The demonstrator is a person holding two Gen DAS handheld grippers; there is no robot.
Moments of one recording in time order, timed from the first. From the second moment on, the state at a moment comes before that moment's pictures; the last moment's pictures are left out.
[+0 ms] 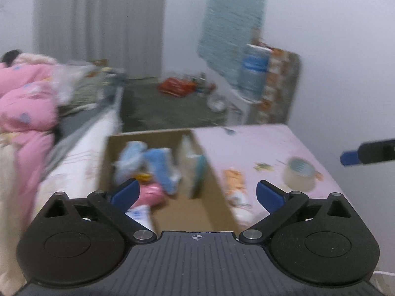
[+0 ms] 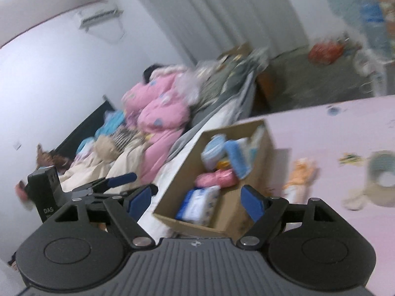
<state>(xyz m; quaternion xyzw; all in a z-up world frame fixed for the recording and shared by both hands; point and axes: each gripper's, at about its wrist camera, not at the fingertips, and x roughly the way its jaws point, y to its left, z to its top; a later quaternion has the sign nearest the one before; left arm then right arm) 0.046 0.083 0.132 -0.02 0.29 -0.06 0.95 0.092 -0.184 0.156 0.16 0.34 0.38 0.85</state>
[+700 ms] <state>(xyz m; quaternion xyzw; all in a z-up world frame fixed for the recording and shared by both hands) 0.232 -0.080 0.026 0.13 0.50 -0.12 0.85 0.155 -0.274 0.025 0.18 0.33 0.26 0.89</state>
